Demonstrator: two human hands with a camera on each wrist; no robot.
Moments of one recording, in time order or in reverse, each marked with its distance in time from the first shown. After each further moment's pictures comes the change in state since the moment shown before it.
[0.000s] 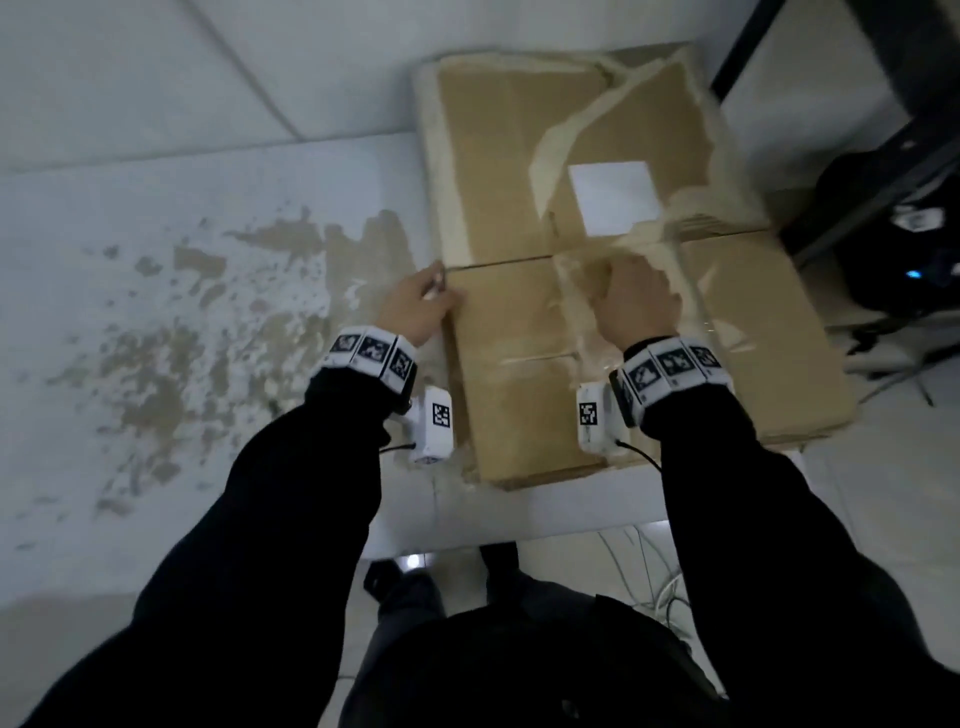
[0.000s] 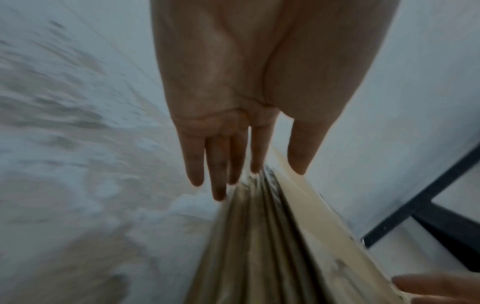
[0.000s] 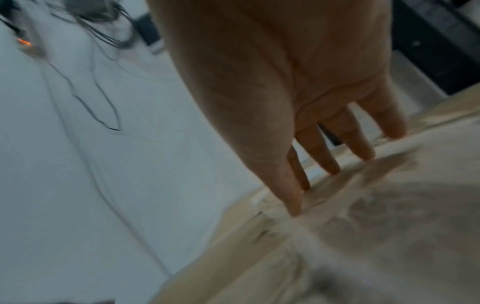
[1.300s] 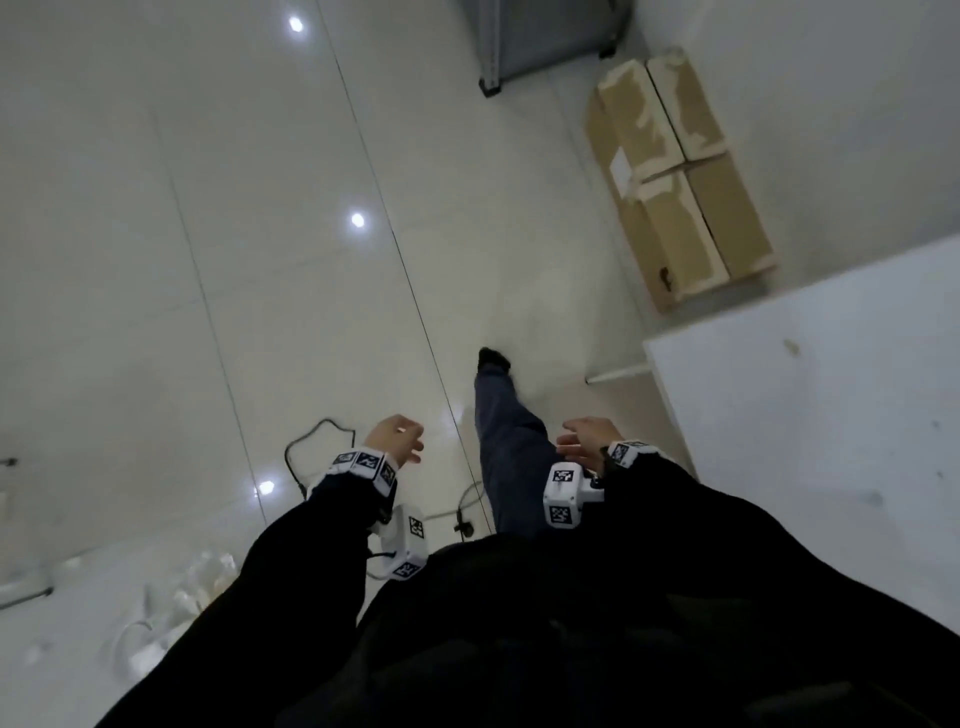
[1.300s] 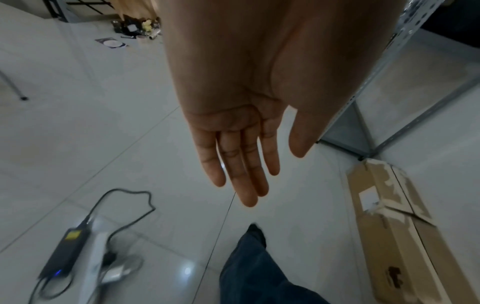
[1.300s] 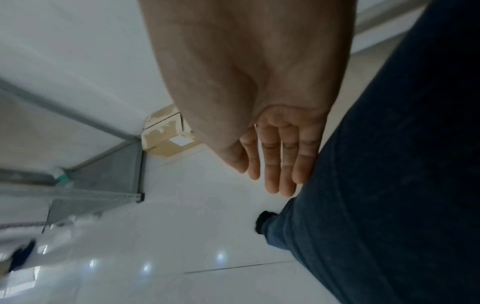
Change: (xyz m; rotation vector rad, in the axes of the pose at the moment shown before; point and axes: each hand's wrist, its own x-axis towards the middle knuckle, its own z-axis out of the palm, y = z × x) left_hand -0.461 -0.680 -0.362 -1.018 0.733 -1.147; right_hand -0.451 -0.628 0.502 -0.104 -1.217 -0.148
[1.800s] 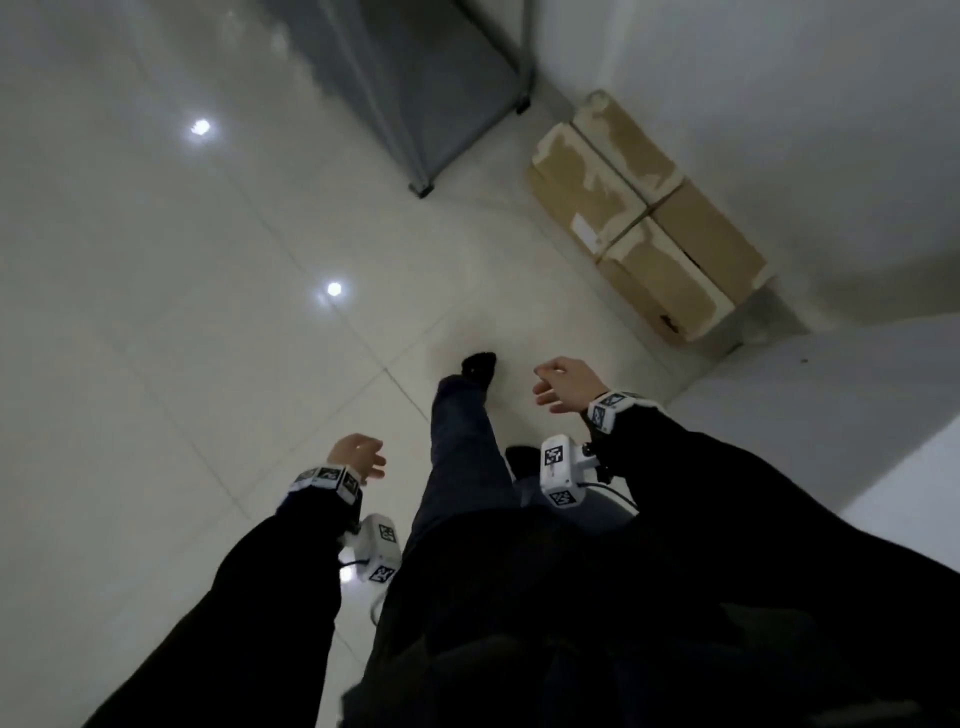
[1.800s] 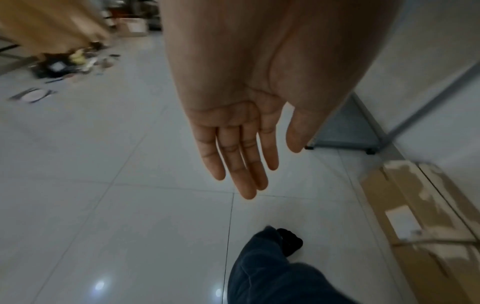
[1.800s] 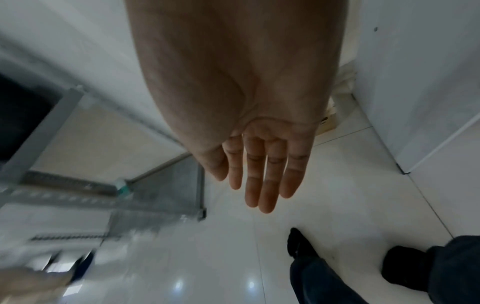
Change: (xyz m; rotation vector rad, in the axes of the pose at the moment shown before) left_hand 0.182 0.292 -0.164 0.326 0.012 -0.048; right_hand 0.063 -0.334 0.021 0.105 0.048 -0.248
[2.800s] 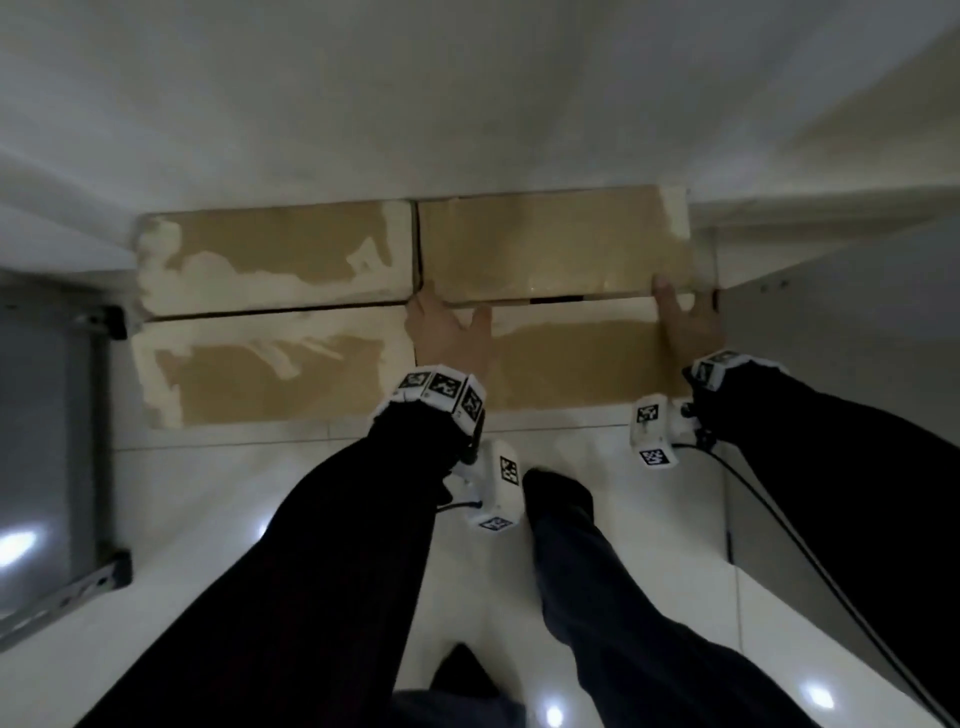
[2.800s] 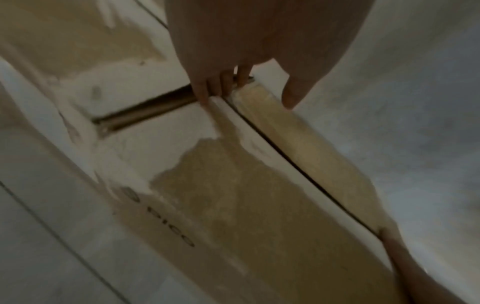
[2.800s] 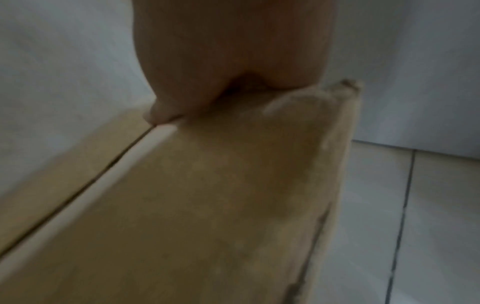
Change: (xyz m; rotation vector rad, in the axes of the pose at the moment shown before) left_hand 0.324 0.501 0.500 0.645 -0.165 0.935; right_hand 0.454 0.183 -0.346 0.656 1.097 0.295
